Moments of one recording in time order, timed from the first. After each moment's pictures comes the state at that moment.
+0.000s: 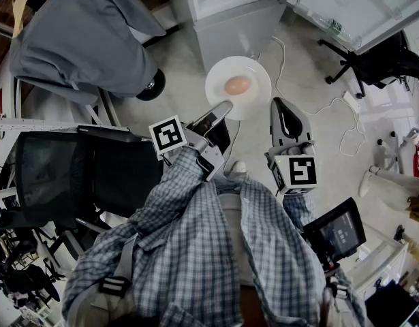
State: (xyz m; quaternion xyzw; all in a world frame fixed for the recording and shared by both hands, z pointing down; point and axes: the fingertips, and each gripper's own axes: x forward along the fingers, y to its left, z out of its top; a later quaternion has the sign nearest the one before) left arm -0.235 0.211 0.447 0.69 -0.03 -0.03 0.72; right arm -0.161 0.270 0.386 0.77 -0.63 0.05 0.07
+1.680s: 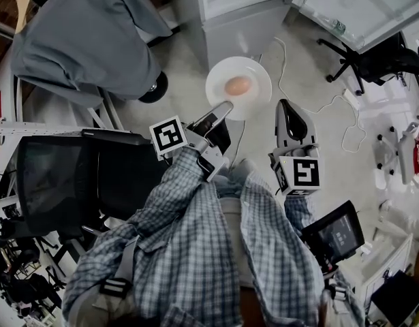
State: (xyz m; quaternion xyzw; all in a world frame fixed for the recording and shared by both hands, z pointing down) left arm -0.282 0.181 0.452 0.69 -0.01 -0.03 0.72; right arm -0.199 0.260 0.403 0.80 -0.59 0.08 0.10
